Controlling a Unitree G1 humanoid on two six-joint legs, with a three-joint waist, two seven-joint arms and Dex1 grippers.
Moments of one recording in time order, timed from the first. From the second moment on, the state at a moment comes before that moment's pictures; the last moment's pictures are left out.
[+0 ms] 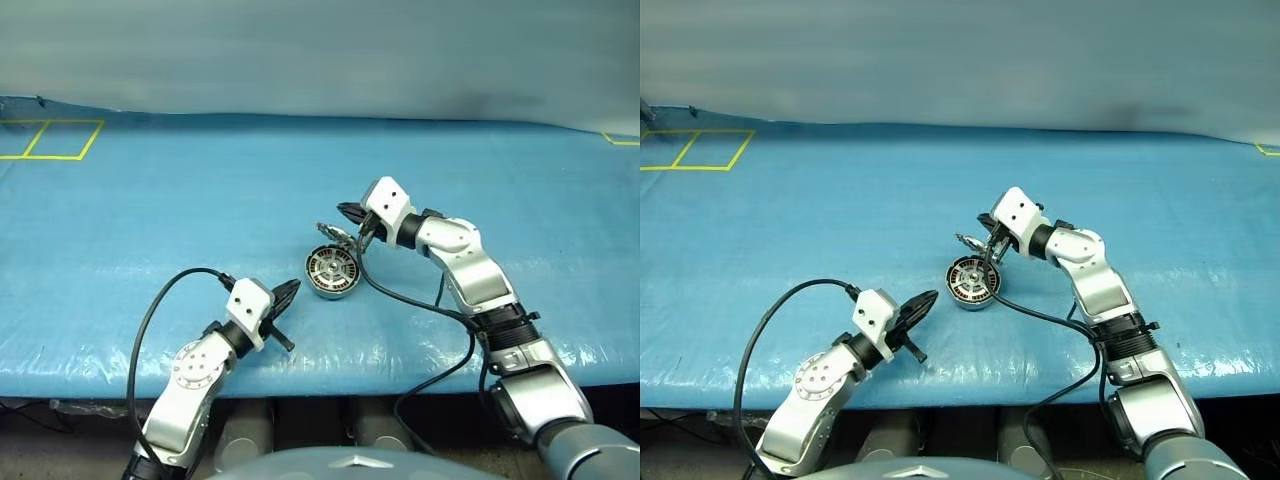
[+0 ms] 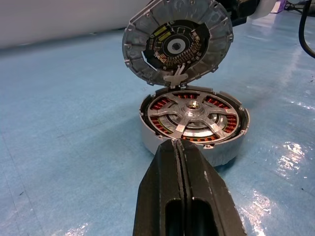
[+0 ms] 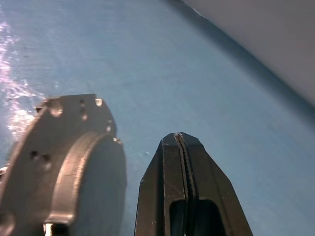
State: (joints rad) left arm 0.19 0.27 -0.23 -0.32 -0.13 0.14 -0.46; right arm -0.55 -0.43 0.22 0.16 0.10 0.18 0.78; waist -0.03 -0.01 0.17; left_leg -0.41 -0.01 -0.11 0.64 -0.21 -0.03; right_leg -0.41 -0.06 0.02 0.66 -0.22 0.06
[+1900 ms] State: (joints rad) left arm 0.15 0.33 -0.19 -0.31 -0.17 0.18 -0.55; right arm -0.07 -0.12 0.35 -0.50 0.12 0.64 0.21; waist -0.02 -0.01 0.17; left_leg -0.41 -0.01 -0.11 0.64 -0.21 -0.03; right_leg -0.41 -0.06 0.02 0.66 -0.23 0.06
